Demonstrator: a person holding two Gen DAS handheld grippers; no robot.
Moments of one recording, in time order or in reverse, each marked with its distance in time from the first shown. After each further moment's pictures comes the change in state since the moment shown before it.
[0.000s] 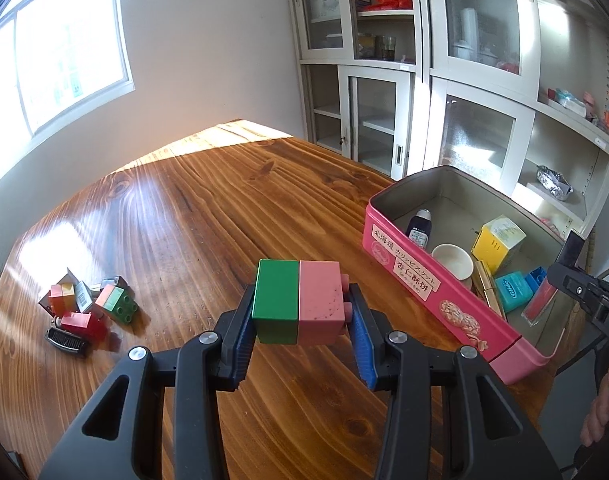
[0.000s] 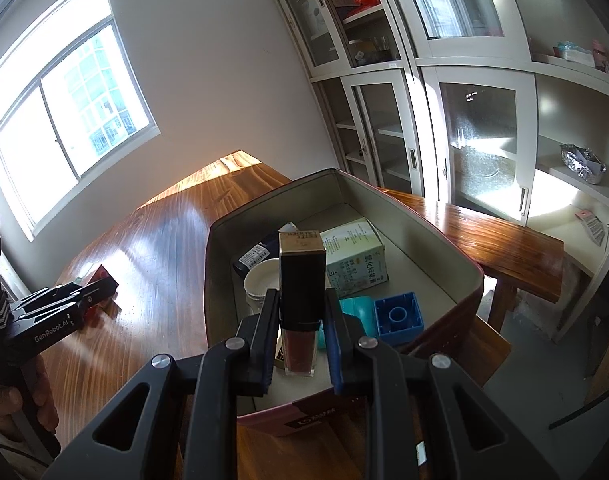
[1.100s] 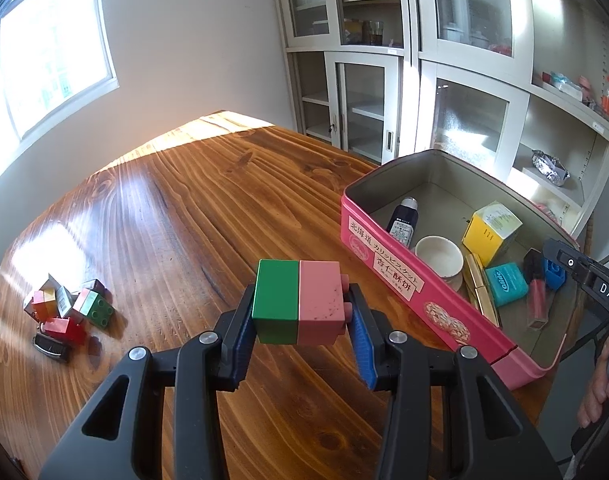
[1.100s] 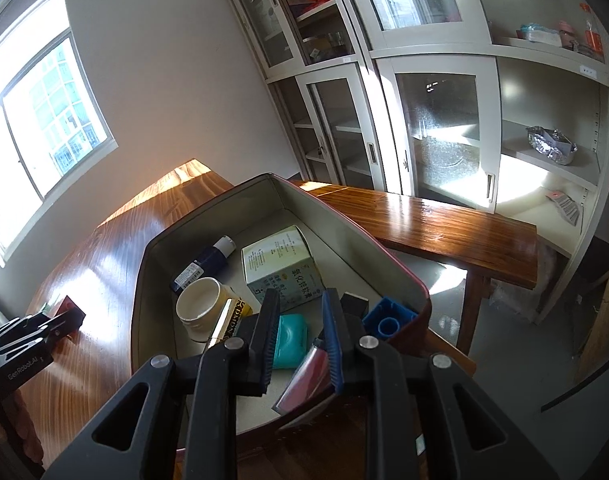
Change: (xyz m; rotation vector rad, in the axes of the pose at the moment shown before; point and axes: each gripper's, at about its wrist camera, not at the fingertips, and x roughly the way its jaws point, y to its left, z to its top) left arm 0.021 -0.025 0.004 0.031 0.047 -0.028; right arm 0.015 -0.041 0.010 0.090 -0.015 -0.112
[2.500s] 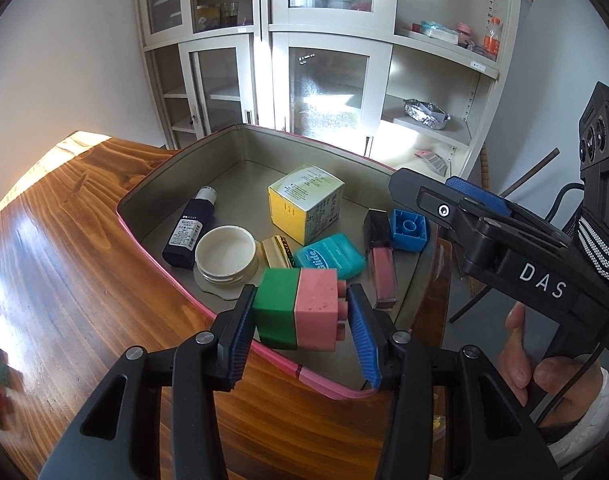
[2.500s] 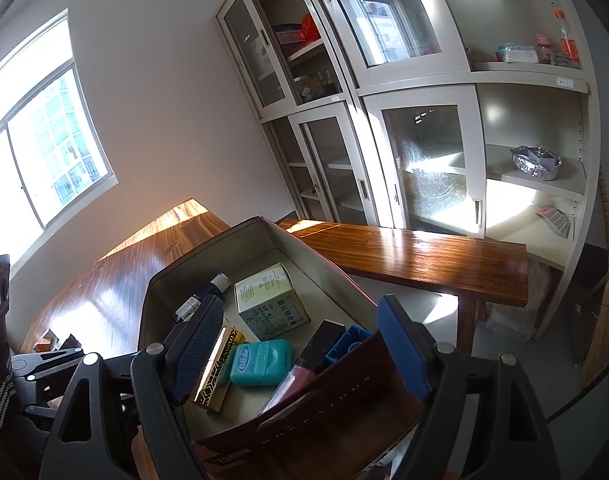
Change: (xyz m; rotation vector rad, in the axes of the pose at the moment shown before) left arm 0.001 -0.109 -0.001 0.245 0.065 -0.392; right arm -0.027 -0.009 0.001 0.013 -0.145 -0.008
